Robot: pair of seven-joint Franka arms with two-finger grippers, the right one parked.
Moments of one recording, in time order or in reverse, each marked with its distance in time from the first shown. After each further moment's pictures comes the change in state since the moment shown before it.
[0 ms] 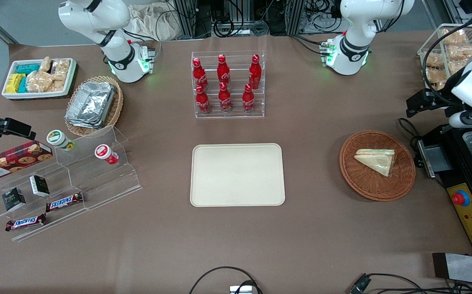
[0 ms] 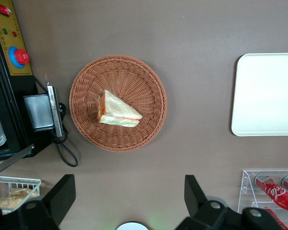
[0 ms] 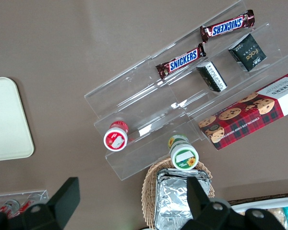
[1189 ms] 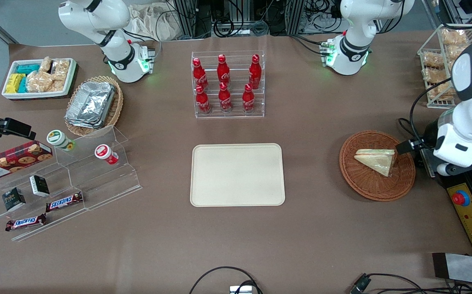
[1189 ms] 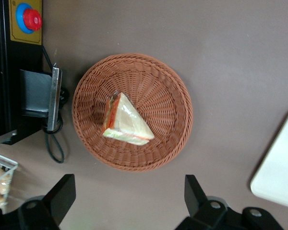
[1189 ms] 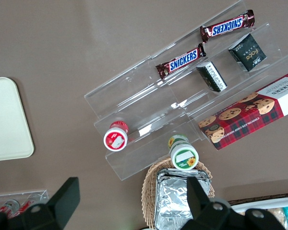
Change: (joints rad) arm 0.008 0.133 0.029 -0.164 0.061 0.231 -0.331
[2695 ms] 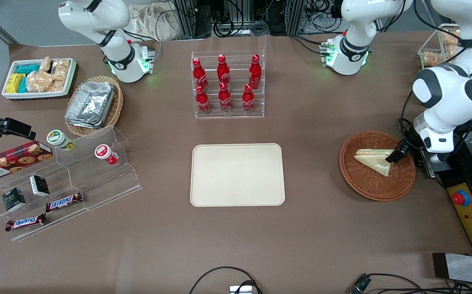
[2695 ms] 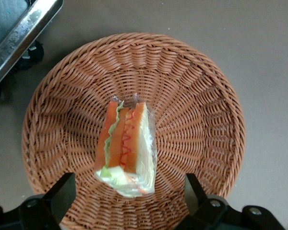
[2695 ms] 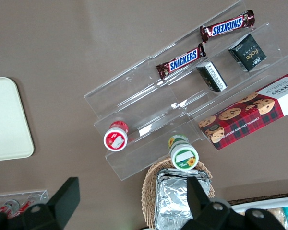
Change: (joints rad) arm 0.161 -0.109 0.010 -0.734 -0.237 0.855 -0.144
